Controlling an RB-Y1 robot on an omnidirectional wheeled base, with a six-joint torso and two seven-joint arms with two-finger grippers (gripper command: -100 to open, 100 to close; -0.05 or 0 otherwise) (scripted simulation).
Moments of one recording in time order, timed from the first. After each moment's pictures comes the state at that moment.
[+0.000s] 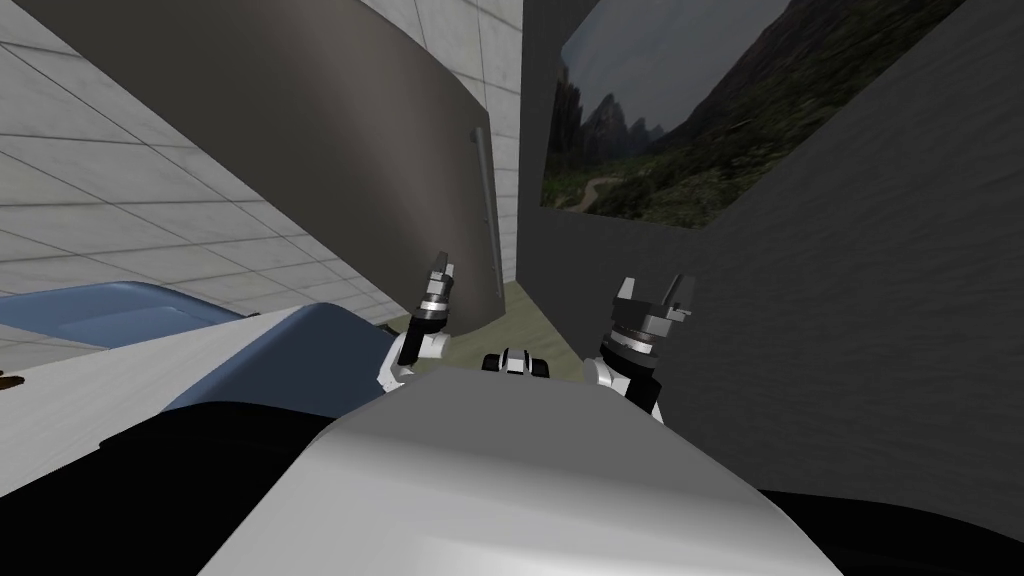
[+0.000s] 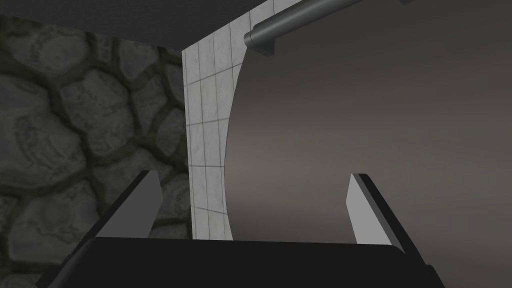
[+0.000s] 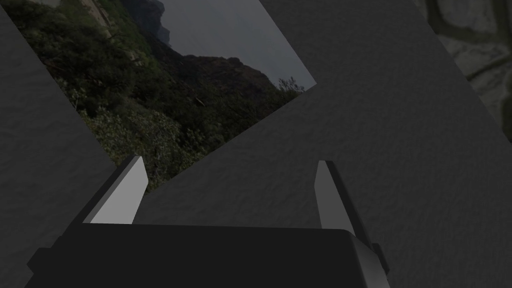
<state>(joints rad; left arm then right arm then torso) 0.39 0.21 0.03 -2.34 -0.07 -0.25 -0.14 0.54 0.03 -0.01 -2.34 -0.10 -0.62 0.02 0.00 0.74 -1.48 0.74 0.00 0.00</state>
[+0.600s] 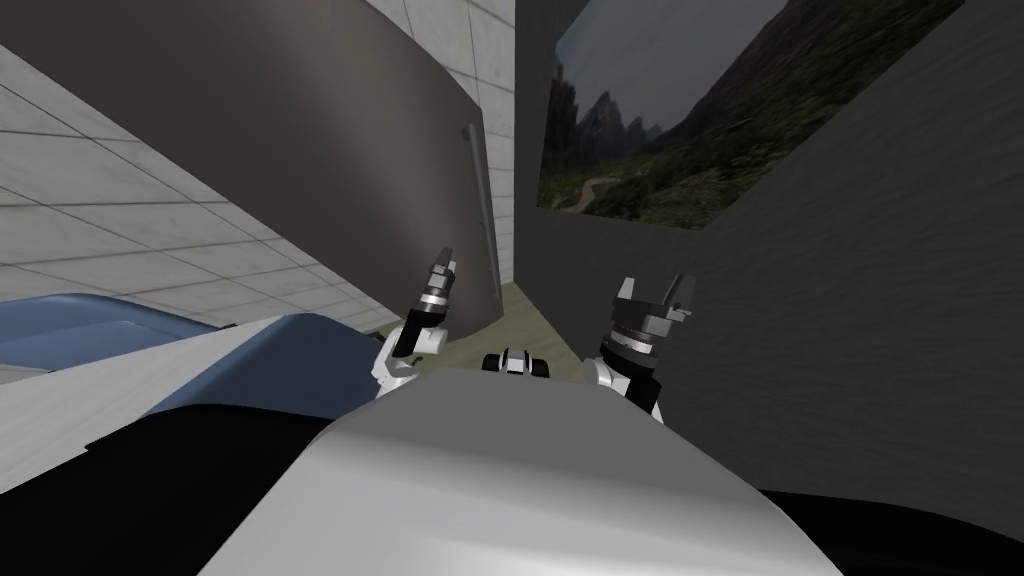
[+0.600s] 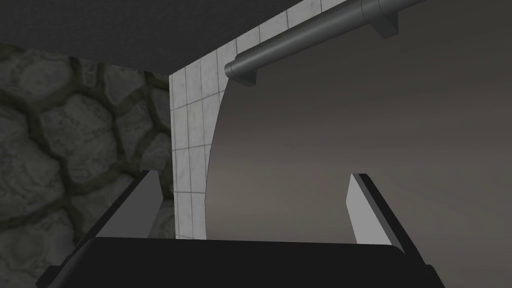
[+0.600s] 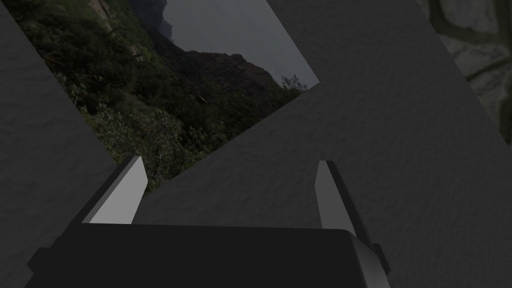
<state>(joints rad) 0.34 0.28 0.03 -2.37 -0.05 -0.10 -0.13 0.54 0.03 -0.01 -2.34 -0.10 -0.62 0.02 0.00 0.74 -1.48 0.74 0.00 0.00</state>
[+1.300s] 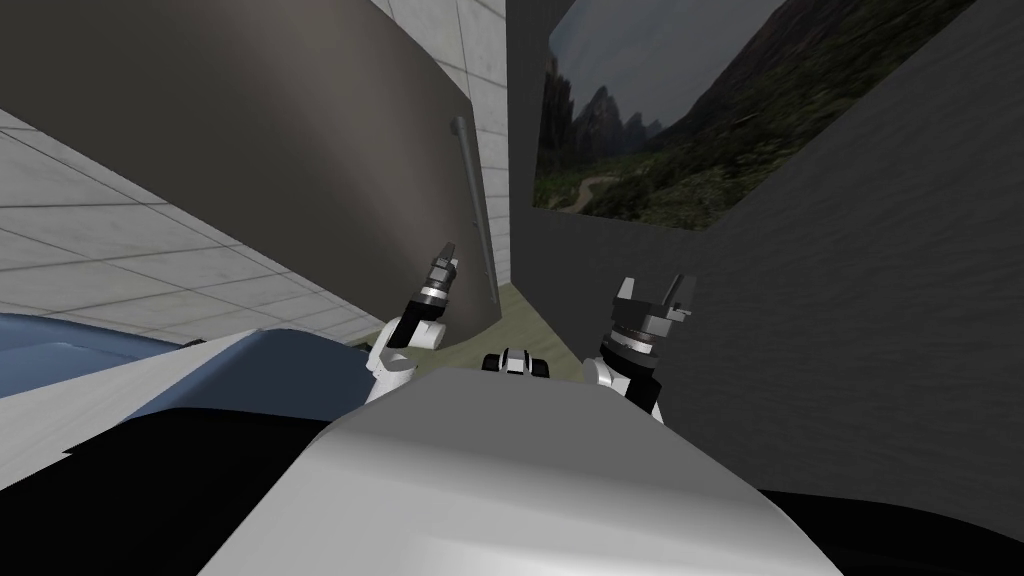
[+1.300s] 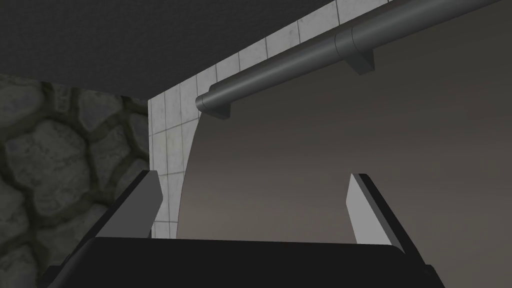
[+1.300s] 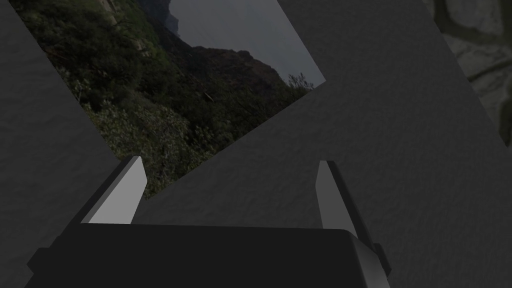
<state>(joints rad) 0.27 0.35 0.04 -2.41 -0.02 0.08 -0.11 0.54 0.03 -0.01 -2.34 -0.10 -0.62 0.02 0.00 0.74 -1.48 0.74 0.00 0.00</state>
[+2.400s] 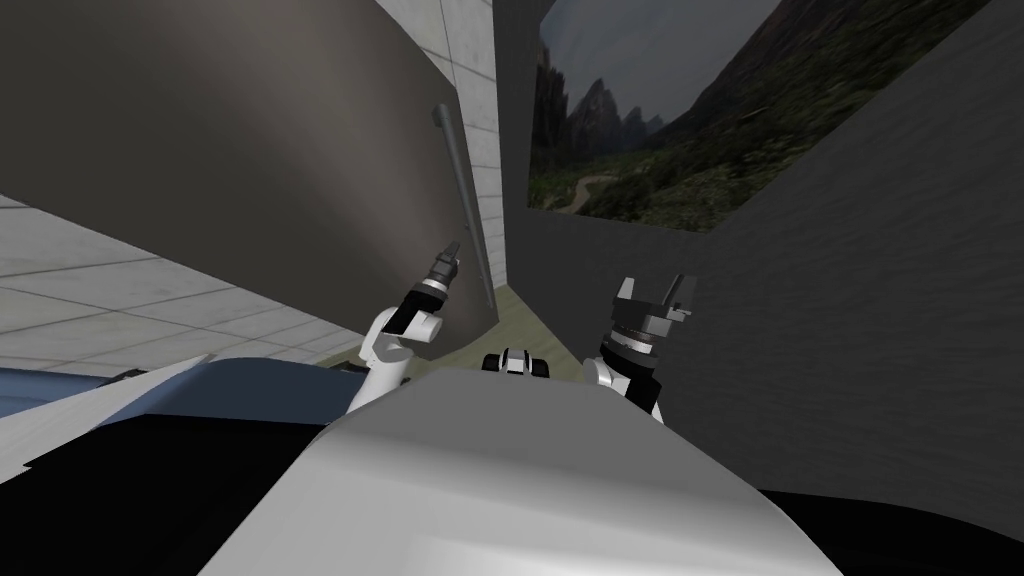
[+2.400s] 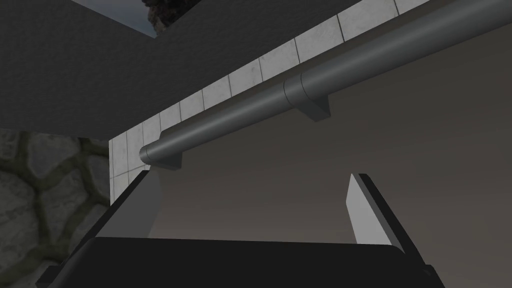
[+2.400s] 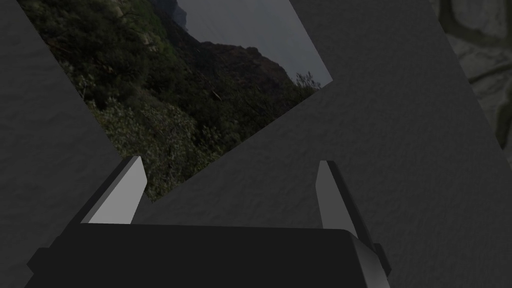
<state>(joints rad) 0.19 0.45 0.05 -2.44 0.02 0.34 -0.09 0.54 0.03 -0.01 -2.34 -0.10 -0.62 0.02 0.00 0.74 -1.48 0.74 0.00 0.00</state>
